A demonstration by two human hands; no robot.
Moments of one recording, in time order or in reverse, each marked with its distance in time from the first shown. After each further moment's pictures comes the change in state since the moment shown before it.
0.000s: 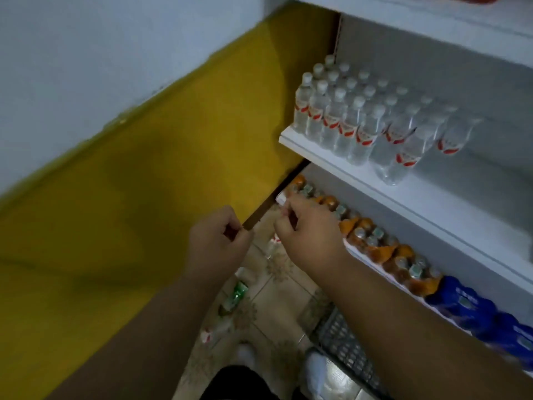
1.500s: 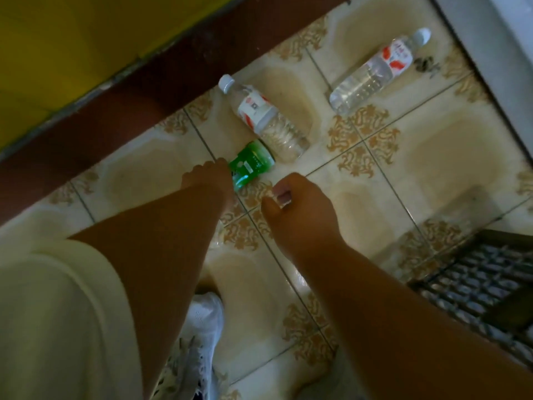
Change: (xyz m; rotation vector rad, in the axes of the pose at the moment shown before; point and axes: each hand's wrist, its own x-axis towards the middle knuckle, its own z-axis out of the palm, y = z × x) left_hand -0.218 -0.701 0.376 0.773 -0.820 -0.744; right_hand -0.072 0.463 0.600 -0.100 -0.458 0.413
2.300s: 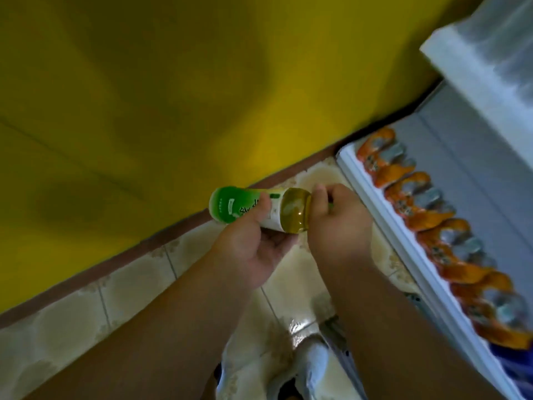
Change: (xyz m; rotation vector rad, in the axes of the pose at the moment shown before) left_hand -0.385 0.037 -0.372 -2.335 -0.362 -0.289; right_hand -0.192 -0.281 -0.311 0.104 0.430 -0.171
